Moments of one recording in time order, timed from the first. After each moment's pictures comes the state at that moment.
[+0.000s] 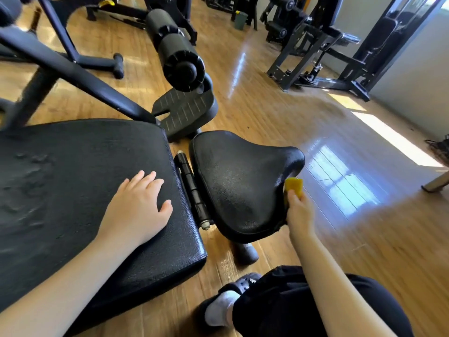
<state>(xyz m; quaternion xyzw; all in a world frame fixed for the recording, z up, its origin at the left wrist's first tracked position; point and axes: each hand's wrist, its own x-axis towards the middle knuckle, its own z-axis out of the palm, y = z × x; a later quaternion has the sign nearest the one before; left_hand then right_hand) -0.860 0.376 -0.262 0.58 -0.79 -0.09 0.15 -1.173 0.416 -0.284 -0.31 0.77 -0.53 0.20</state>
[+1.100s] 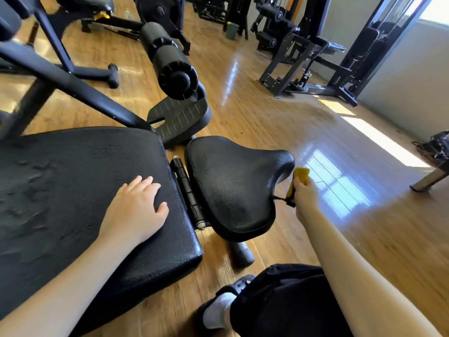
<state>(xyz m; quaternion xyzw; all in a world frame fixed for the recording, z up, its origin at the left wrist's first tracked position) -0.859 0.377 -0.261 0.58 -0.79 -0.10 0.16 -1.213 0.394 -0.257 -0.27 0.77 -0.53 0.22</state>
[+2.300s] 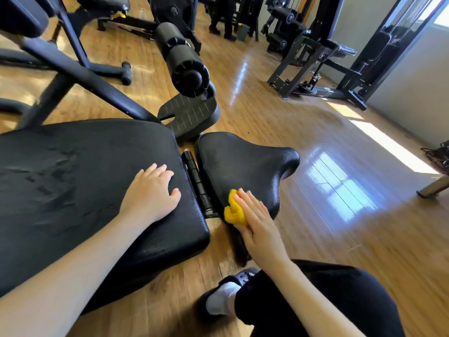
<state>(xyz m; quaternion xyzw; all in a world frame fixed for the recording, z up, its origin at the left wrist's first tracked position) -0.859 0.375 -0.259 0.58 -0.80 -0.11 0.14 -1.086 0.488 -0.274 -0.75 0.60 -0.29 0.04</state>
